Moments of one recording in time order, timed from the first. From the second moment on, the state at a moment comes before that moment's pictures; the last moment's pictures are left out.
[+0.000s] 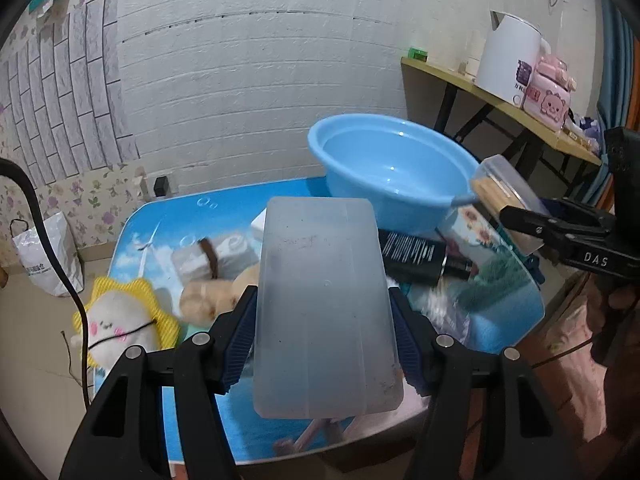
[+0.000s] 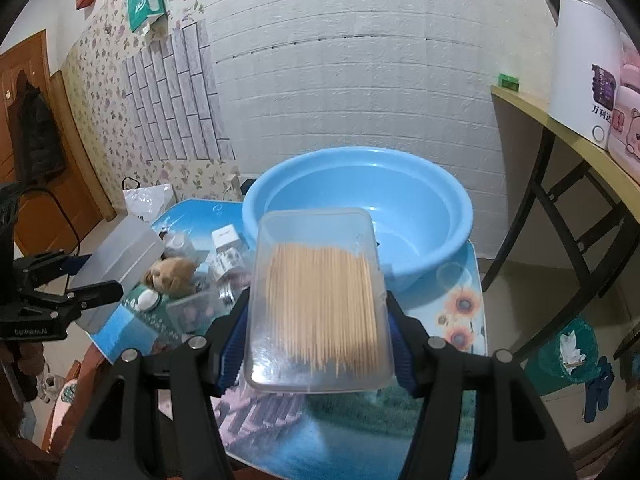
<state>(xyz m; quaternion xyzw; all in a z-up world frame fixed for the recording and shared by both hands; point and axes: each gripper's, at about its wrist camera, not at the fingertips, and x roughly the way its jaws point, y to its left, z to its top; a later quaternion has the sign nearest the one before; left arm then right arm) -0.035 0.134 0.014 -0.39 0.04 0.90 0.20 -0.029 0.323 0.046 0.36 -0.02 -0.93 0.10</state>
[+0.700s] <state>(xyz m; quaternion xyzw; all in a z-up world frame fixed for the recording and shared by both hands) -0.115 0.234 0.040 -0.41 0.05 0.88 0.24 -0.107 0.358 0.047 0.39 -0.03 -0.92 0.09</state>
